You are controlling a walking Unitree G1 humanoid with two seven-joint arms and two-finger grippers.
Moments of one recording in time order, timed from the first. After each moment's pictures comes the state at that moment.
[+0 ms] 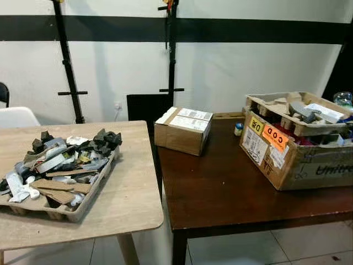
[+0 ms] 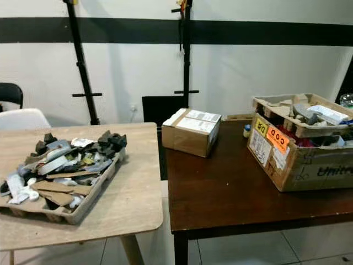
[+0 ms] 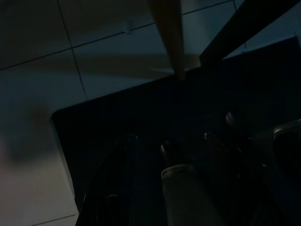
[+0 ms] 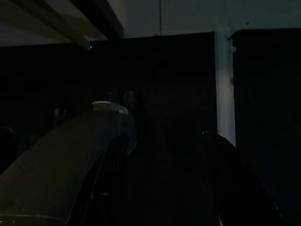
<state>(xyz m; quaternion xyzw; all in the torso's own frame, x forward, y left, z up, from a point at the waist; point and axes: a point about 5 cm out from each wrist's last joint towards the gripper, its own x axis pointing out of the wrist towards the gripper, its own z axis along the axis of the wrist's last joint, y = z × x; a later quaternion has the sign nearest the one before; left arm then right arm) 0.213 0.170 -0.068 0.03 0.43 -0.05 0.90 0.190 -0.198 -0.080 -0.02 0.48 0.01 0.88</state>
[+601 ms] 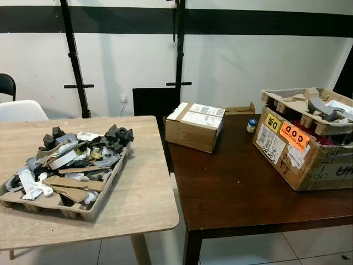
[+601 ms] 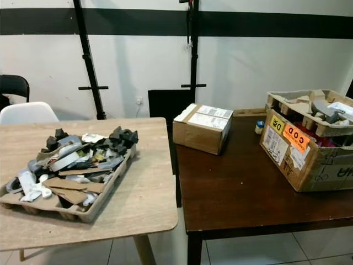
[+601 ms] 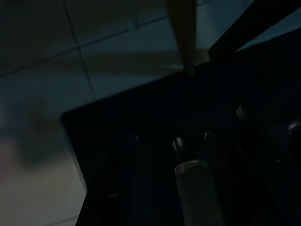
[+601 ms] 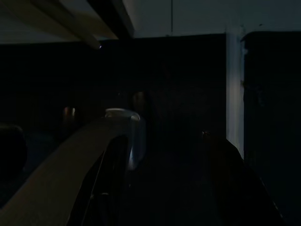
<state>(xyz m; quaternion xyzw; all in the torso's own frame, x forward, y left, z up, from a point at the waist) 0.223 0.166 -0.063 0.06 0.42 -0.08 0.90 0.195 -0.196 -0.078 -0.02 0.48 0.00 0.88</state>
